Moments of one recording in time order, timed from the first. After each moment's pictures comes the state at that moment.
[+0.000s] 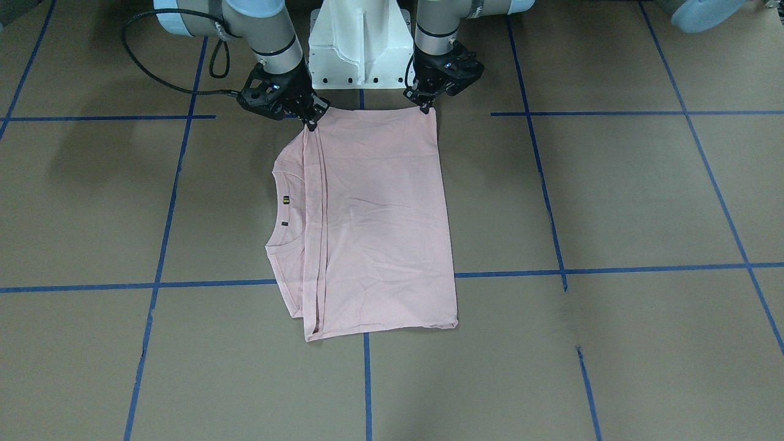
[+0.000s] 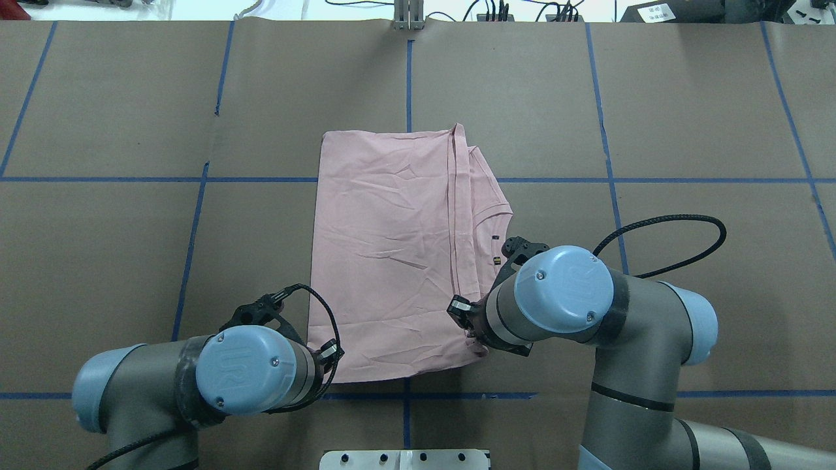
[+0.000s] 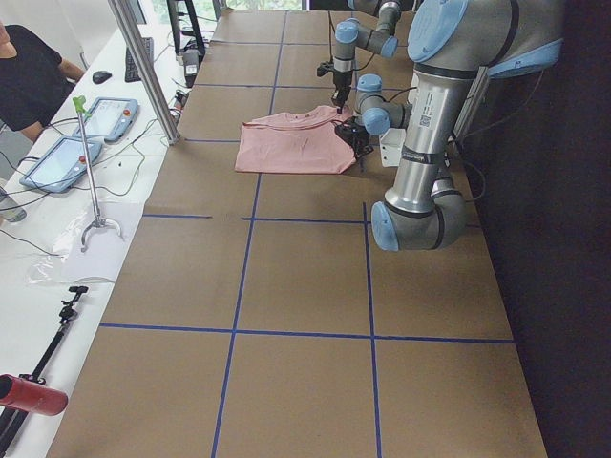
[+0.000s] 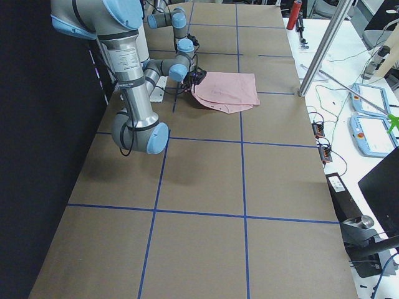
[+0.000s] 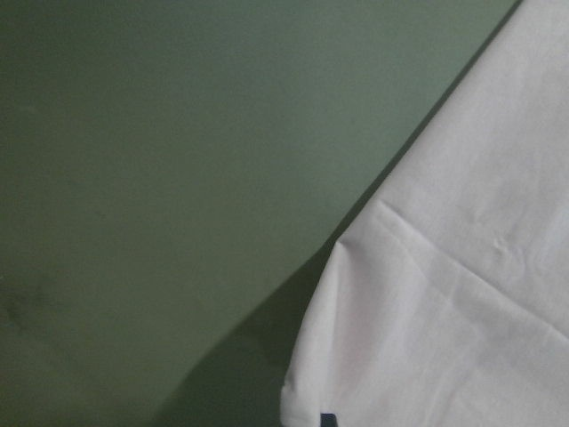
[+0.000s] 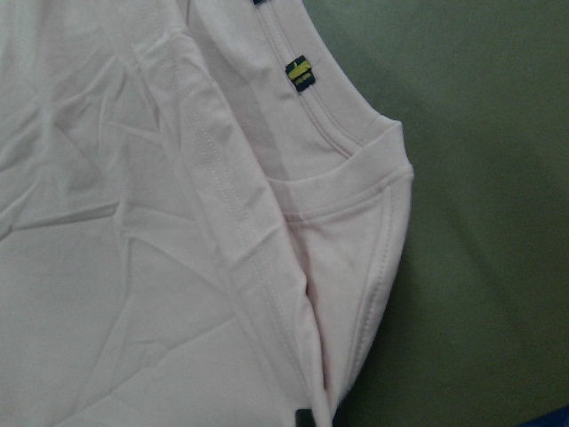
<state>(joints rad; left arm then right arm) -0.19 -1.98 -2.05 -1.48 -1.67 -2.11 0.33 -1.16 1.99 -1.50 1.82 1.86</state>
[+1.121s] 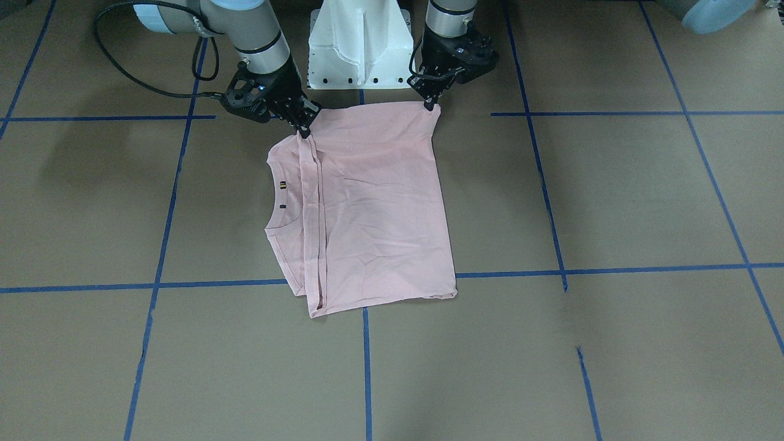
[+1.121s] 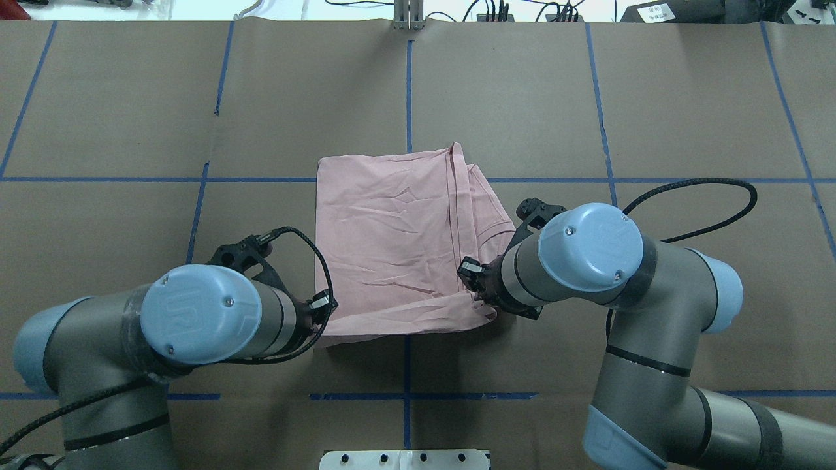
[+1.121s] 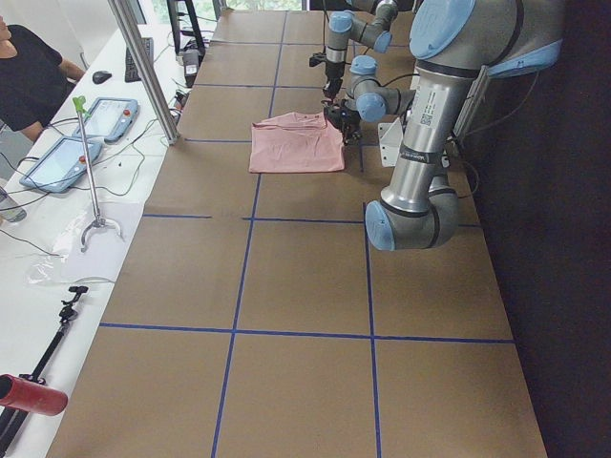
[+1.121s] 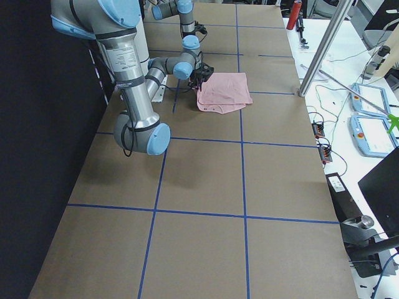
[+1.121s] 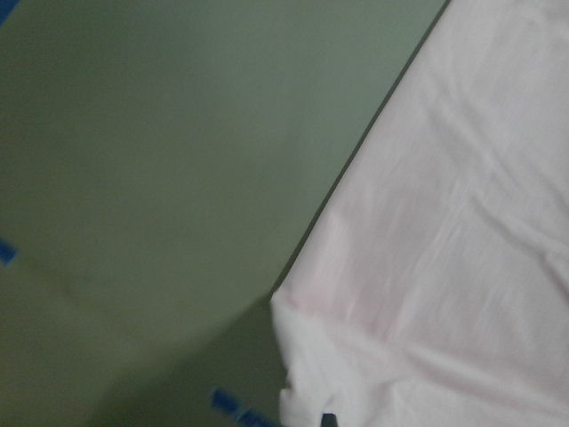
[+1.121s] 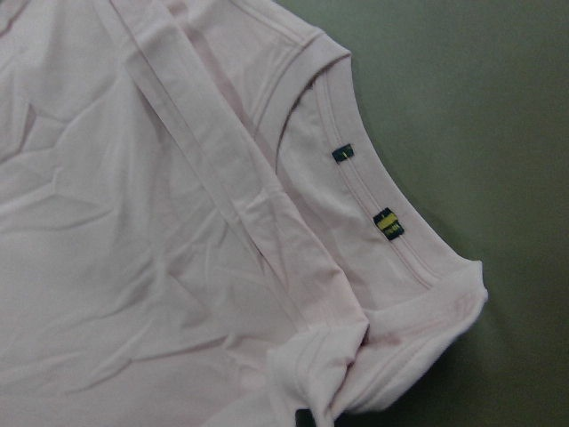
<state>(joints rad) -0.34 -2.03 -2.10 -1.44 -1.68 -1.93 0.45 -1.13 1.98 -1.49 1.83 1.83</state>
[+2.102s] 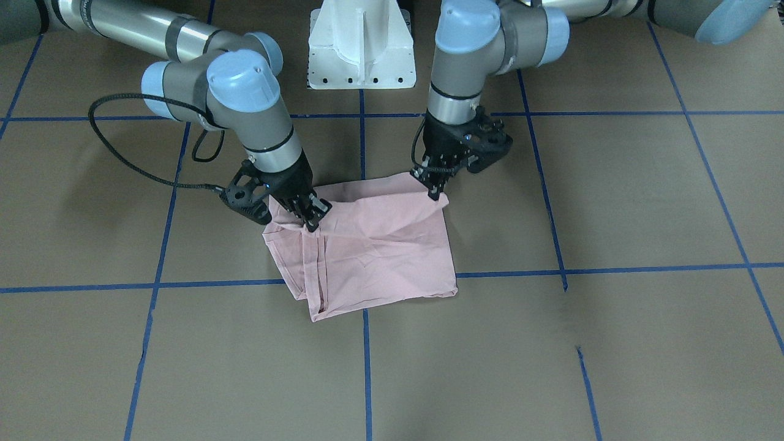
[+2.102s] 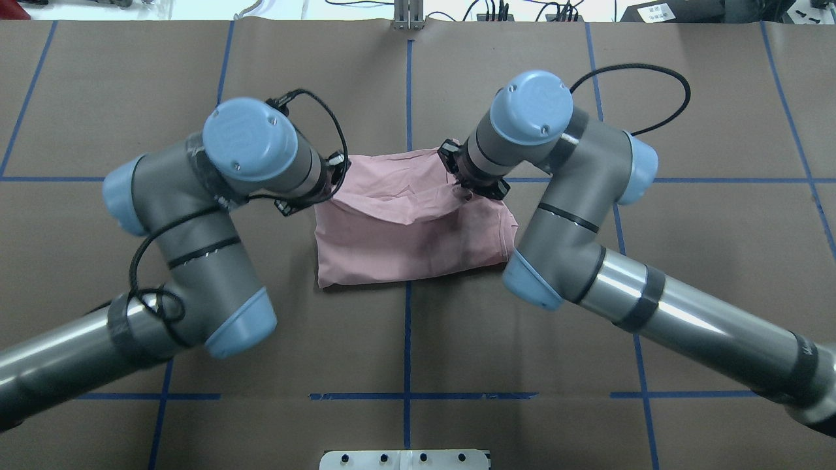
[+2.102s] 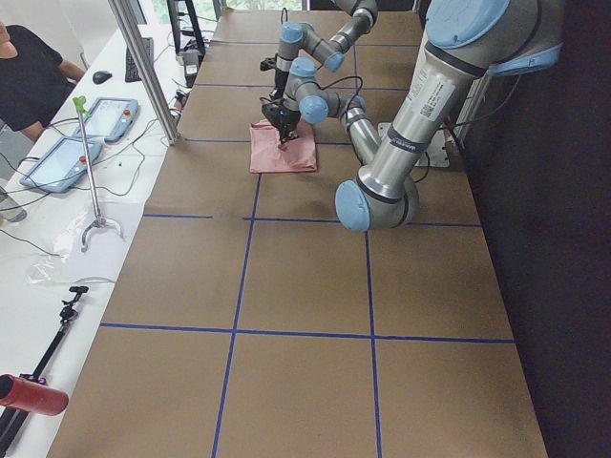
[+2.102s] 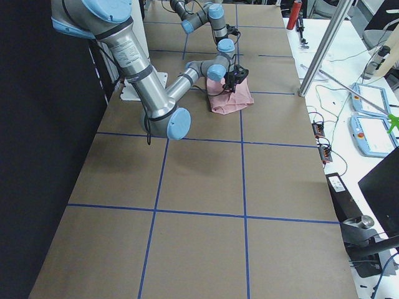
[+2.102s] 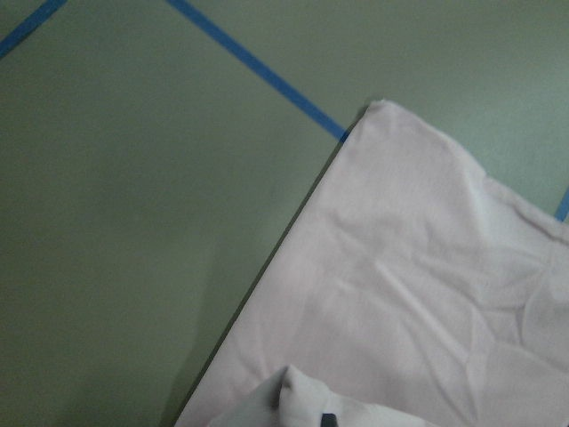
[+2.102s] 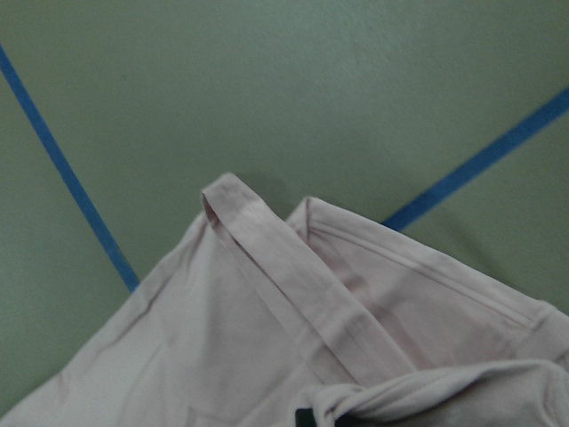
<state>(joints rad) -0.63 -2.25 -1.63 -1.71 -1.74 -1.82 0.67 -0.84 1.46 -1.30 1.88 1.79</state>
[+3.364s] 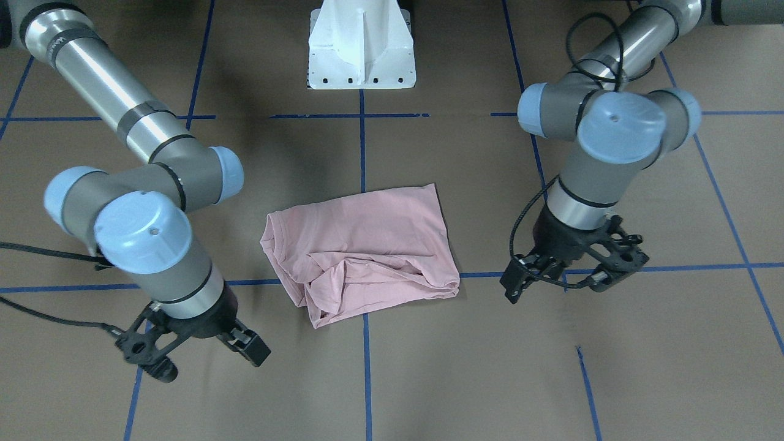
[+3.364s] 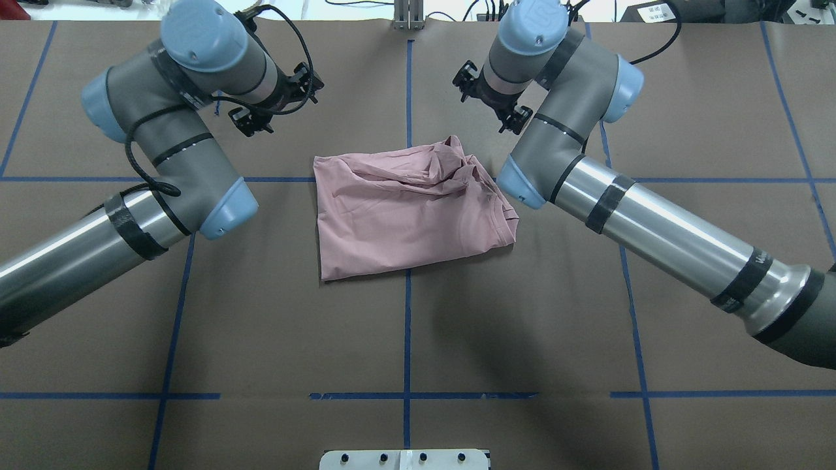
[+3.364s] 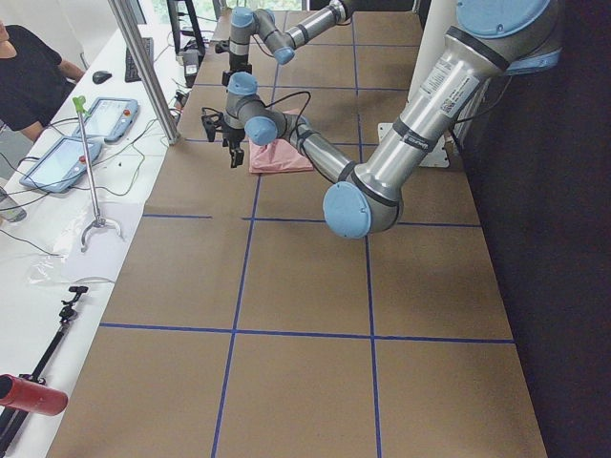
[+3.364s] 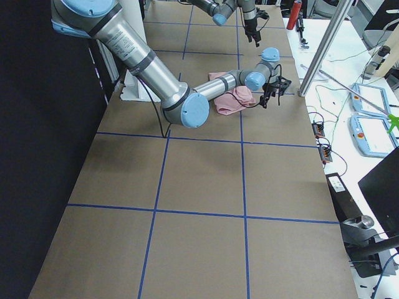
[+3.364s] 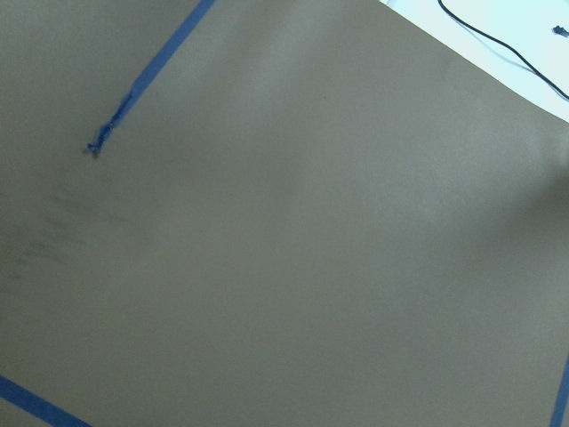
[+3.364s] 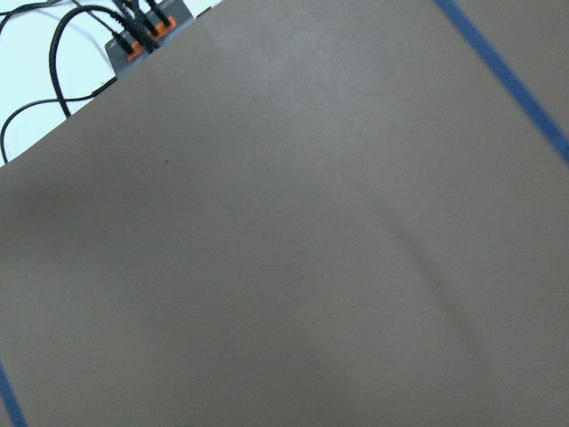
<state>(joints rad) -0.96 -2.18 -1.51 -1.88 -1.99 -1.36 0.95 -0.74 1.13 -1.23 2.04 1.48</state>
